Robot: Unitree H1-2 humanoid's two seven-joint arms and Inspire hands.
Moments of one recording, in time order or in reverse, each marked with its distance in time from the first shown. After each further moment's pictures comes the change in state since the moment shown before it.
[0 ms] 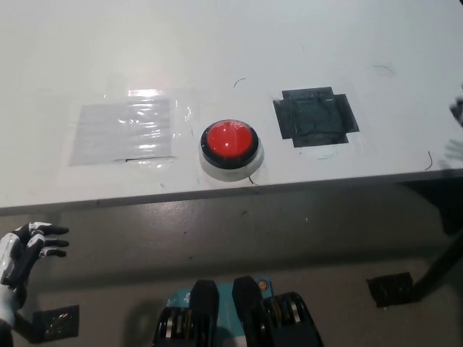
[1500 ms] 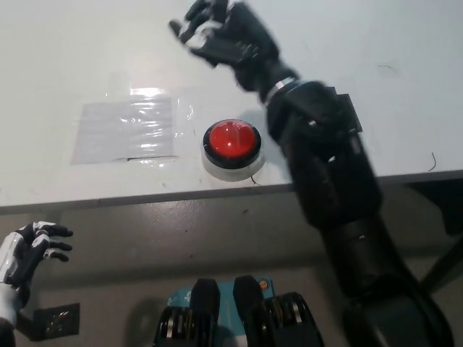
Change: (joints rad) left_arm -0.008 0.001 -0.009 0.003 -0.013 0.003 -0.015; right_arm -0.475 0.487 0.283 0.511 -0.107 -0.183 0.026
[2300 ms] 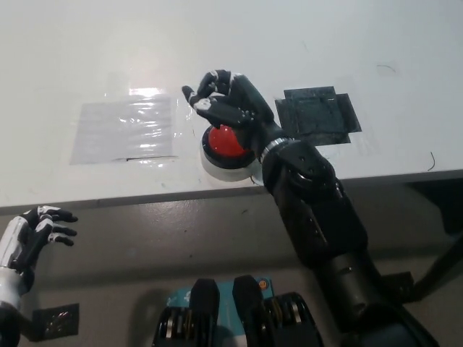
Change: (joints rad) left_arm -0.045 0.000 -0.006 0.000 -0.004 0.001 -0.005; right_arm 0.124 0.011 -0.024 0.159 -0.029 -0.154 0.026
